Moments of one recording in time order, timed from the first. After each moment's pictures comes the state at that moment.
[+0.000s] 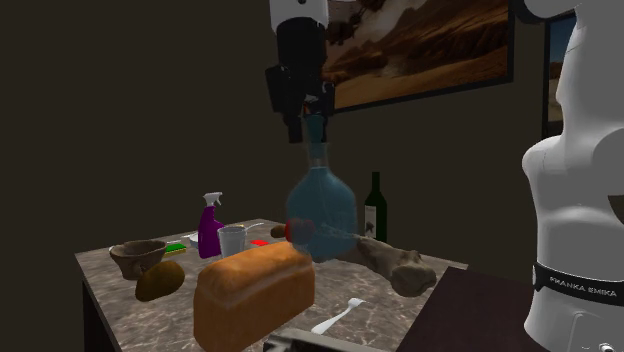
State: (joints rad) arm 0.34 -0.17 0.43 -1.97 0.03 1.74 0.74
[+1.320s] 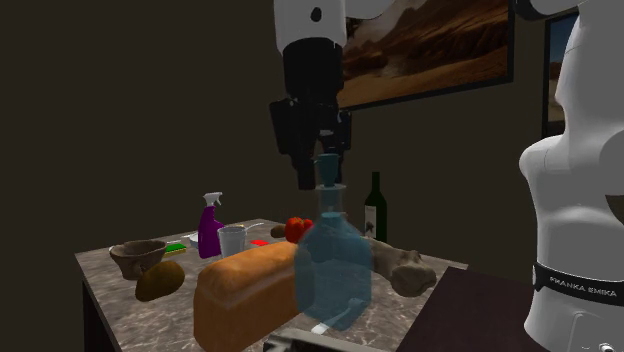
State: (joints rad) arm 0.40 -0.16 0.51 -2.12 0.05 1.89 0.87
